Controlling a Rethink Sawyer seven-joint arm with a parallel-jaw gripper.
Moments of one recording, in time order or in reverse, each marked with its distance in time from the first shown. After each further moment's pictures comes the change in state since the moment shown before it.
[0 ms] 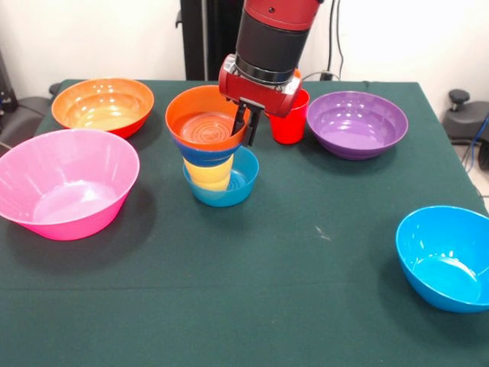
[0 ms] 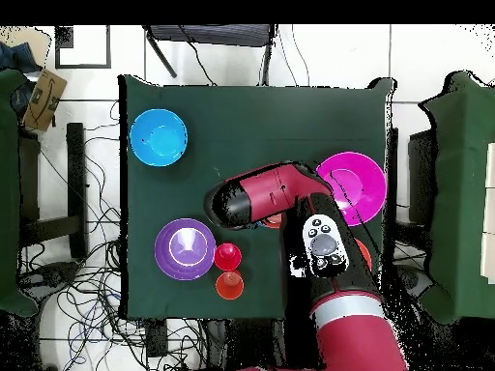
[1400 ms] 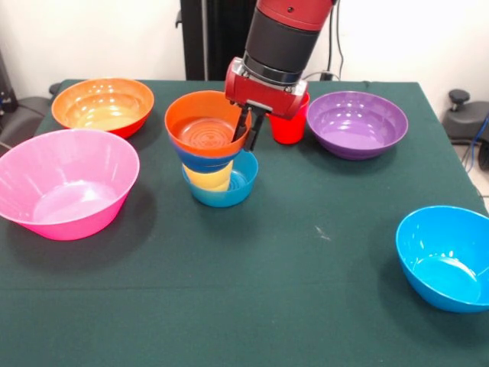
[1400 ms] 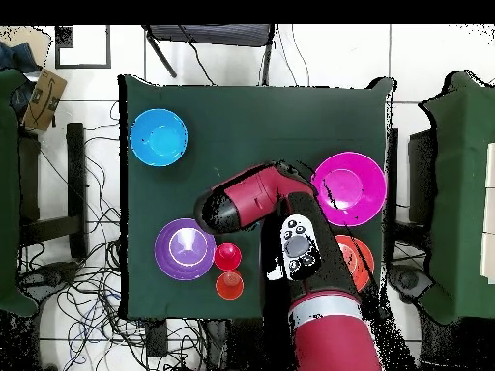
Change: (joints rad) arm 0.070 -0.002 -0.041 -0.010 -0.107 -0.058 0.000
